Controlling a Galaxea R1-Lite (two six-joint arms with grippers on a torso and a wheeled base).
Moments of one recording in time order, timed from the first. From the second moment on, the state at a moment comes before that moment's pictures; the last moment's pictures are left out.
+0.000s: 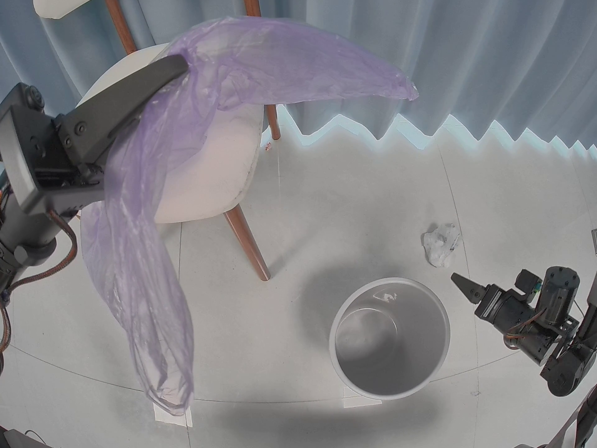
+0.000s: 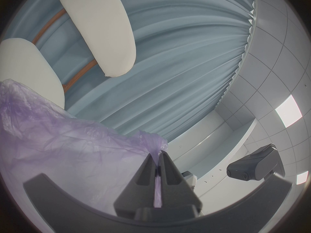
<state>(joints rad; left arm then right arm) -0.58 1.29 -0.66 -1.14 -0.50 -0.73 0.26 1.88 -0.08 -1.53 0.02 0.57</state>
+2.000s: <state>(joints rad) -0.58 1.29 -0.64 -1.14 -0.50 -0.73 0.34 1.07 -0.55 -0.33 0.28 0.57</state>
